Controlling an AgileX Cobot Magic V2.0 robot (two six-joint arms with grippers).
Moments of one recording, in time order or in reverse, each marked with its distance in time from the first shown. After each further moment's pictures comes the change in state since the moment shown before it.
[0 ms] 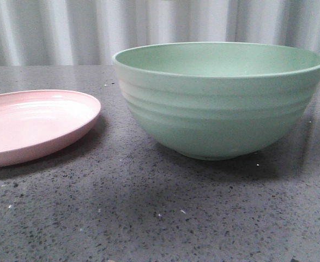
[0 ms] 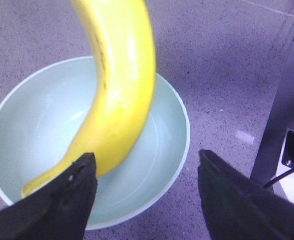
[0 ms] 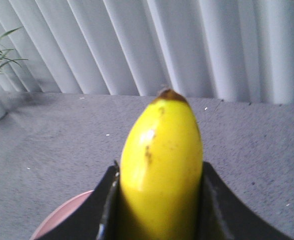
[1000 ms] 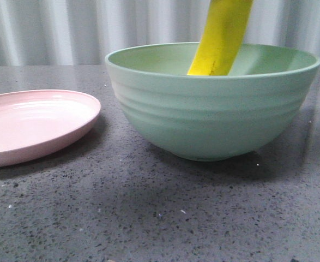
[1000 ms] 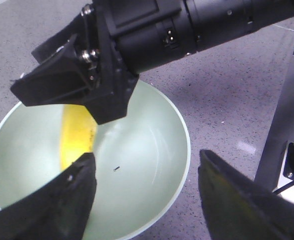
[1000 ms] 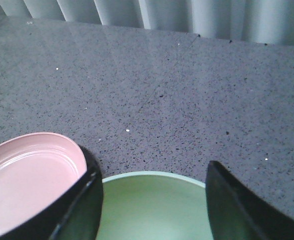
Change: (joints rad) left arm 0.000 -0.001 0.000 -0.008 -0.026 0.000; right arm 0.000 0.243 0.012 -0.091 -0.049 -0.009
